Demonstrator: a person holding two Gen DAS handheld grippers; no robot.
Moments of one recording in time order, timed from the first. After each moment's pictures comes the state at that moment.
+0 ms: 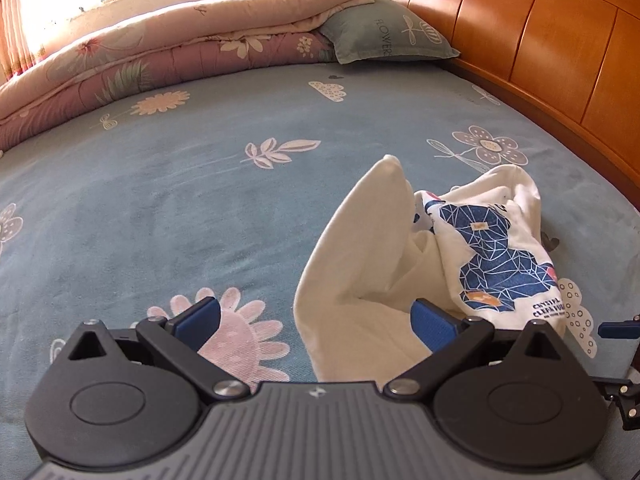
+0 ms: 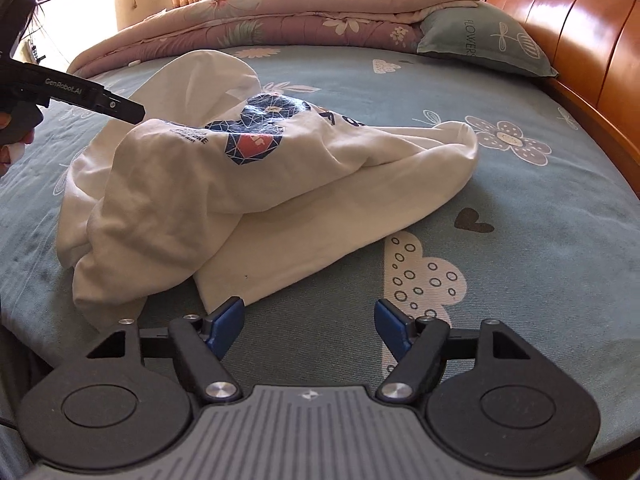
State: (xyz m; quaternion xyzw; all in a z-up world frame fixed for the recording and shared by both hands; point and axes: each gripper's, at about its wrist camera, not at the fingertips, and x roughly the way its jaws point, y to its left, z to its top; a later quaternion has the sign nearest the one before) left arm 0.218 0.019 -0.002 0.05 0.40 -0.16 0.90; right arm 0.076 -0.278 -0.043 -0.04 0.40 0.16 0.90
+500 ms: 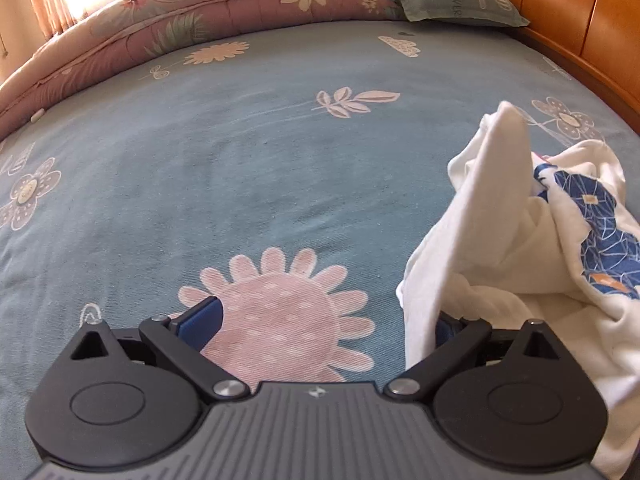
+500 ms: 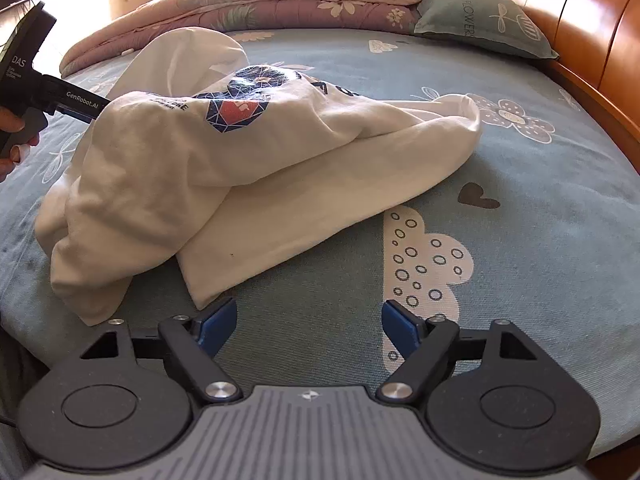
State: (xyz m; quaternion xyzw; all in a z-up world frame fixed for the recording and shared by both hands) left arm 0.243 0.045 -0.032 0.06 0.44 -0.09 0.89; right arm 0.085 -0.276 -0.063 -0.04 0.42 0.15 0.90
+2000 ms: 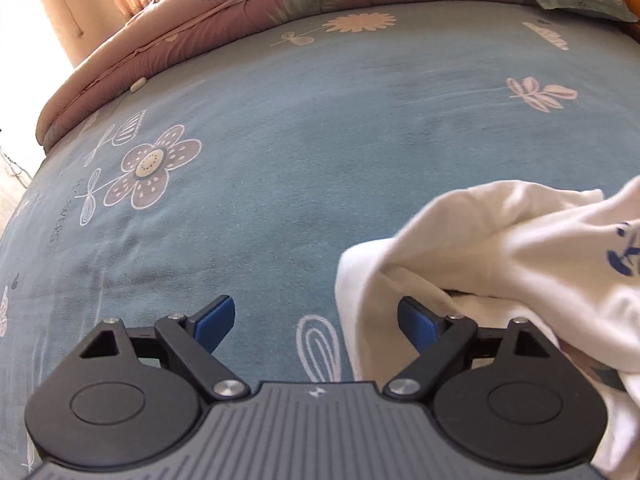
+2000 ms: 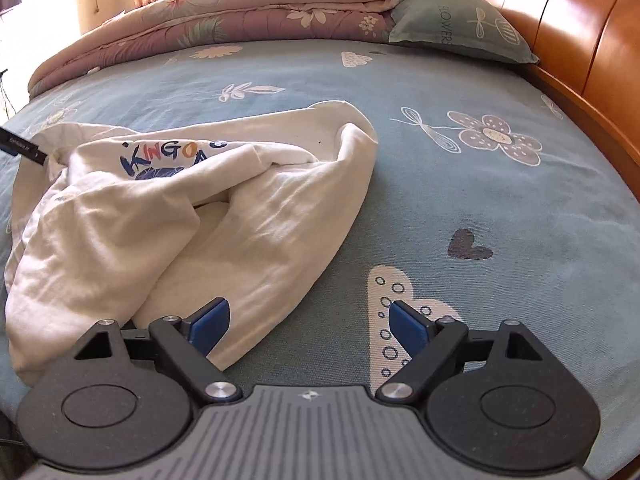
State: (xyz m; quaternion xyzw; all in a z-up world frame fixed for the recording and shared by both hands) left arm 0.272 0.169 -0.032 0.10 0.47 0.05 0.88; right arm 0.141 -0.270 -0.053 0.00 0.41 0.11 0.90
